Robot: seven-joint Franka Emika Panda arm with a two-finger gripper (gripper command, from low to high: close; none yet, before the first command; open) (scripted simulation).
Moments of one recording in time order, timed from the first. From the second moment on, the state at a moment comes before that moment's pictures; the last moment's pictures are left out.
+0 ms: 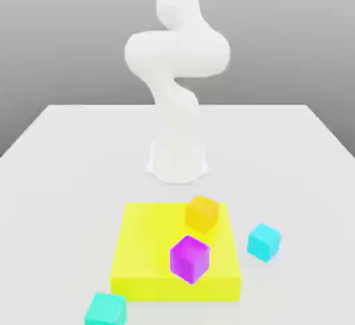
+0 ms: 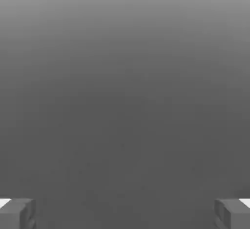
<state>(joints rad) 0.00 -0.71 -0.02 -2.30 0.01 2.33 0.79</state>
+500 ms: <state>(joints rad) -0.01 -0.16 -0.12 -2.33 0.07 2.51 0.71</state>
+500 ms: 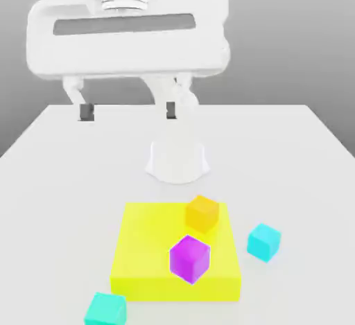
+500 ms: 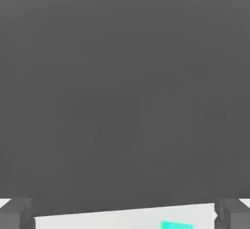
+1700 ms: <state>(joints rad) 0.10 0.29 -0.11 -2.30 -0.09 2.52 0.77</state>
